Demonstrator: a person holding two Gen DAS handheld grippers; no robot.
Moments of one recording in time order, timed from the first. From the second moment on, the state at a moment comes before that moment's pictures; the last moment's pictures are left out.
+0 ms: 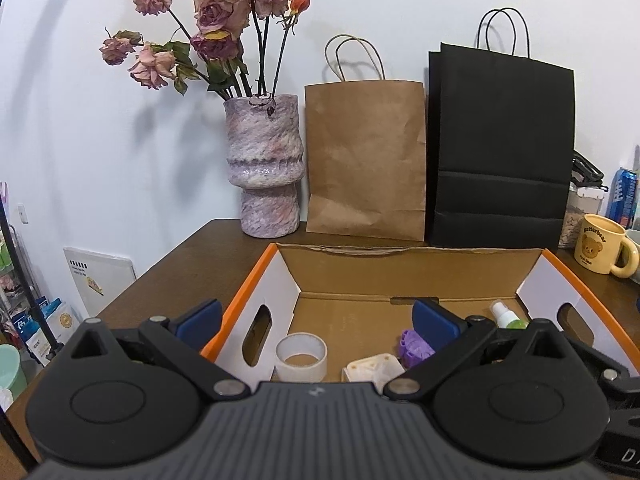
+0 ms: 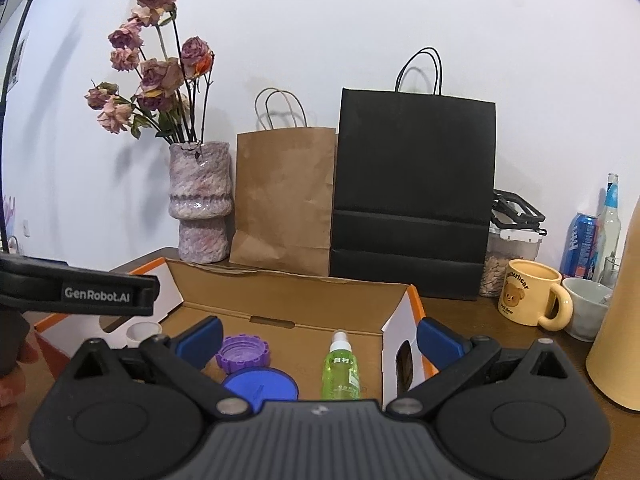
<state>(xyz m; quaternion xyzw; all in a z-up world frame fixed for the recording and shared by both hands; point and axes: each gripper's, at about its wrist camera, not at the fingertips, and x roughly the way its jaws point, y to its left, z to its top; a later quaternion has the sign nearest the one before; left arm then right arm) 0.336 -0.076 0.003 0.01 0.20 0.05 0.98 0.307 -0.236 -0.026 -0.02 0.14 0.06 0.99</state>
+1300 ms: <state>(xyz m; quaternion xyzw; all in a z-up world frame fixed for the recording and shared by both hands) 0.237 -0.074 -0.027 0.01 0.23 0.02 0.97 0.217 -0.259 -0.055 -0.02 0.19 0.05 0.98</state>
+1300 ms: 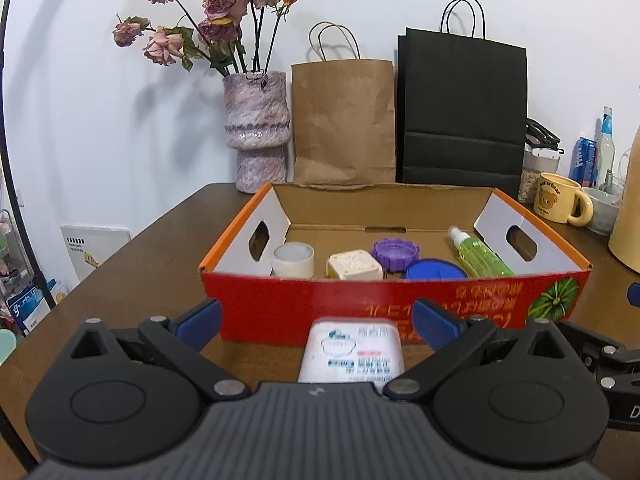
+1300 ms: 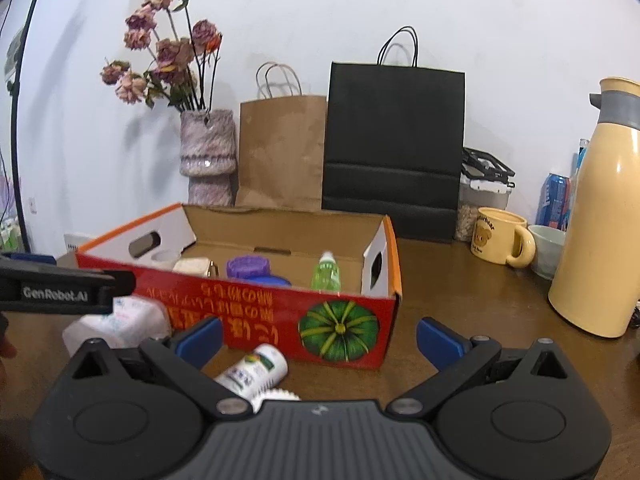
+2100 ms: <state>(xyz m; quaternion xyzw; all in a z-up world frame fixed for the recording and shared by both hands) 0.213 -0.062 -0.044 0.00 0.26 0.00 0.97 0.216 -0.259 -0.076 -0.08 0.28 0.10 0.95</state>
